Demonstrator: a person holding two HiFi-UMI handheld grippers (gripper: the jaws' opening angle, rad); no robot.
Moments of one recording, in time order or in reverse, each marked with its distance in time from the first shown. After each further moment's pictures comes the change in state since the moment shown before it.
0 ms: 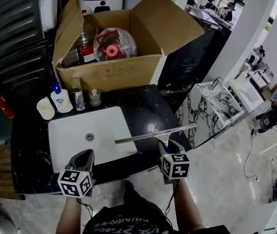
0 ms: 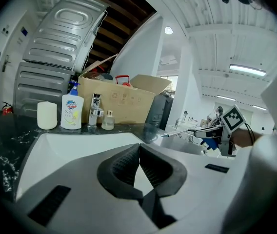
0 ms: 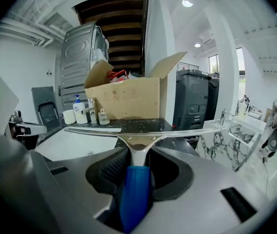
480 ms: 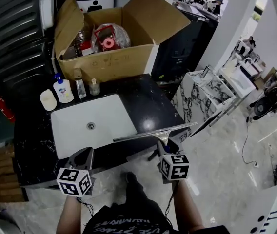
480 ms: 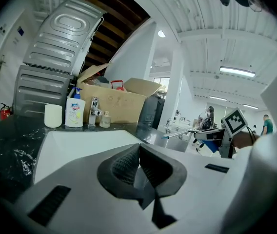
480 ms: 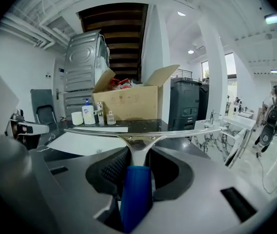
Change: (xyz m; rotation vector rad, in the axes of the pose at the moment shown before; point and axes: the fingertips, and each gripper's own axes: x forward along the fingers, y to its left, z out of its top) left arm -0.089 -0.021 -0.025 0.031 -0.014 -0.072; right arm -0.102 0.049 -0.045 0.028 -0.063 -0.062
